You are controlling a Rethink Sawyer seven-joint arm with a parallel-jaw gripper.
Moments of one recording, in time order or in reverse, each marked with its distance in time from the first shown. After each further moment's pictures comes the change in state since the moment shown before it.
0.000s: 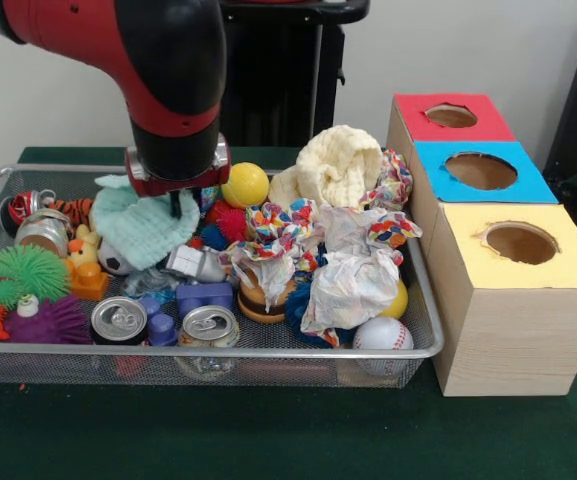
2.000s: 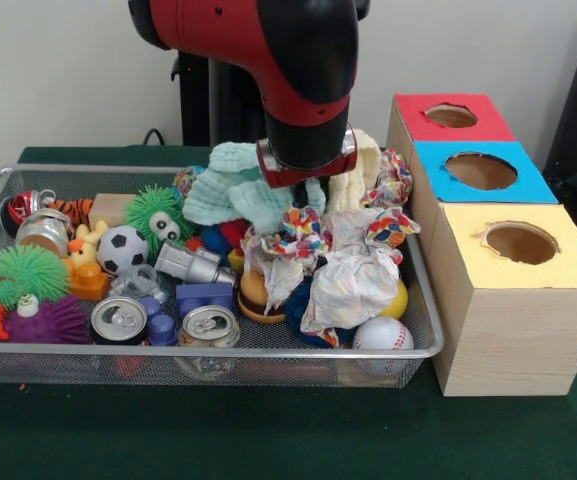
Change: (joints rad) arm 0.164 -0.039 0.000 0.188 0.253 -0.109 0.012
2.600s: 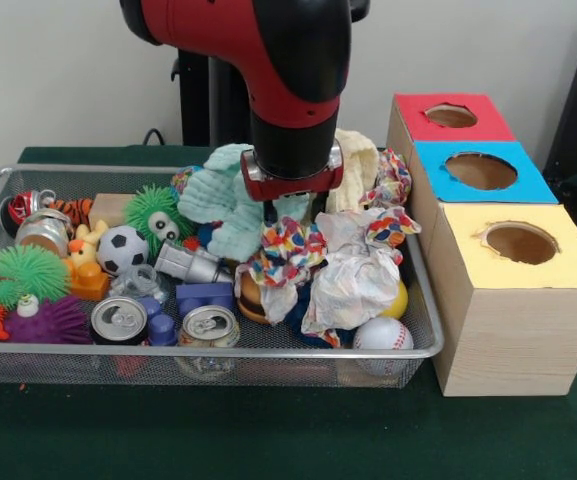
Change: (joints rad) arm 0.001 0.001 -0.021 -0.030 0.000 -0.077 0.000
